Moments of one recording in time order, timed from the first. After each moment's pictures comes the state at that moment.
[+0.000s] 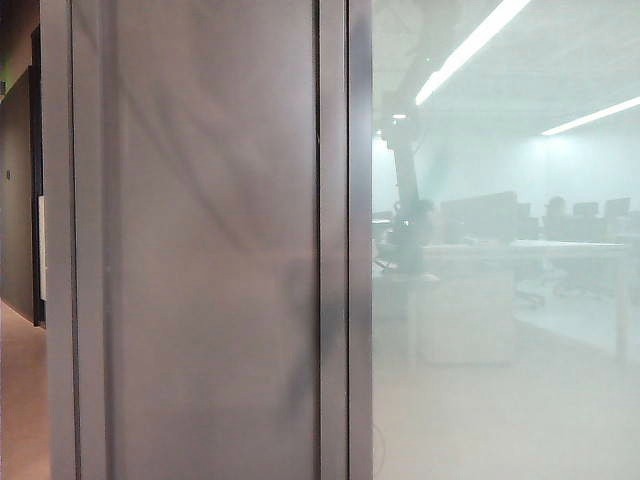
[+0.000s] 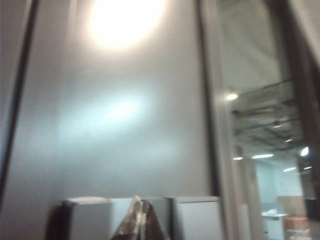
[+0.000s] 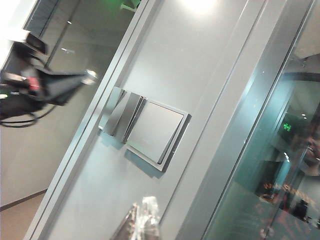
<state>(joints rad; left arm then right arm) -0.12 1.29 1.57 0.62 0.45 -0.40 0.07 1.14 1.40 0.52 -0.89 0.12</state>
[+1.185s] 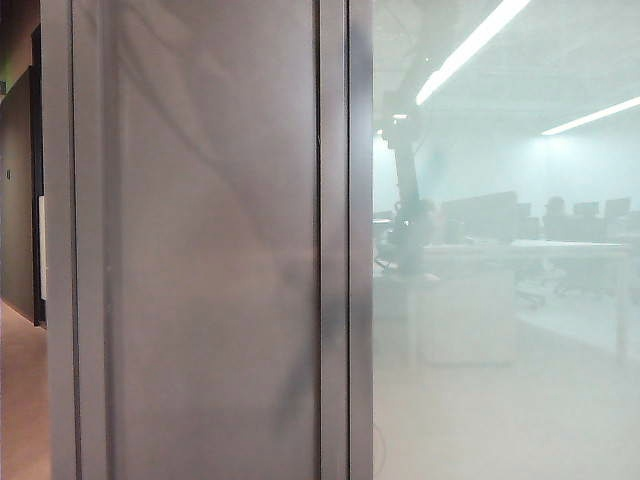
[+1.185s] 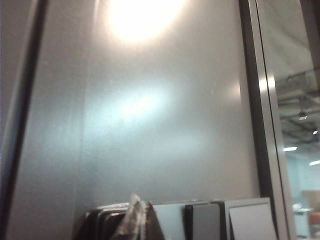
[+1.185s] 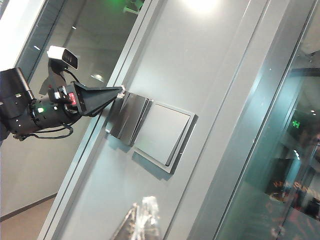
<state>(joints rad) -0.14 1.42 1.71 0.56 0.38 -0.31 0.08 1.14 1.40 0.52 -0.89 0.16</state>
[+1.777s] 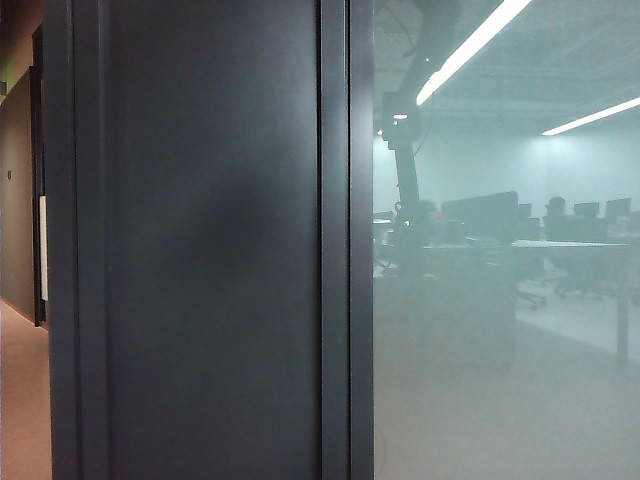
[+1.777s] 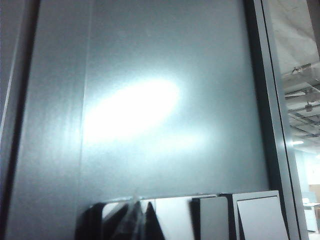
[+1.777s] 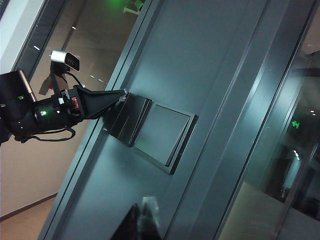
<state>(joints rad) -0.15 1.44 1.72 0.55 0.38 -0.28 0.08 1.14 1.40 0.52 -0.89 0.16</state>
